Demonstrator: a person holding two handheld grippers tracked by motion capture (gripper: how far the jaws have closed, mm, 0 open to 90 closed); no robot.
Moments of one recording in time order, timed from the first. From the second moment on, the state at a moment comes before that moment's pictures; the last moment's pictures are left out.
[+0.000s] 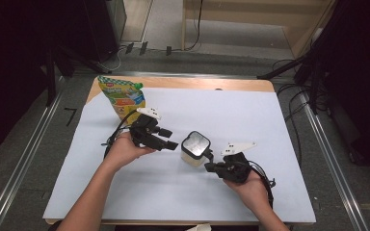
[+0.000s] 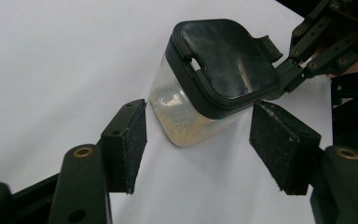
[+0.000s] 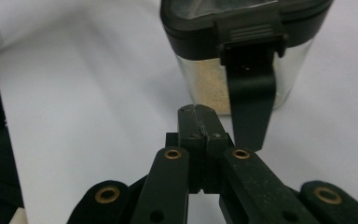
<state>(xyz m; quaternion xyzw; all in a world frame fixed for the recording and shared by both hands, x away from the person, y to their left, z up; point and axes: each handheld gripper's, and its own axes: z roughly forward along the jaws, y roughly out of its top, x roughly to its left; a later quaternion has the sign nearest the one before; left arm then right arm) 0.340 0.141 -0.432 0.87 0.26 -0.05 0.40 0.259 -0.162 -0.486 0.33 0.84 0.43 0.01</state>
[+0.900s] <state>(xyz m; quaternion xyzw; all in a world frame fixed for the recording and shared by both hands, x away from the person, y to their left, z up) 0.334 0.106 -0.443 0.88 0.22 -0.05 0.41 0.291 -0.193 -0.485 0.38 0.83 0.42 0.03</state>
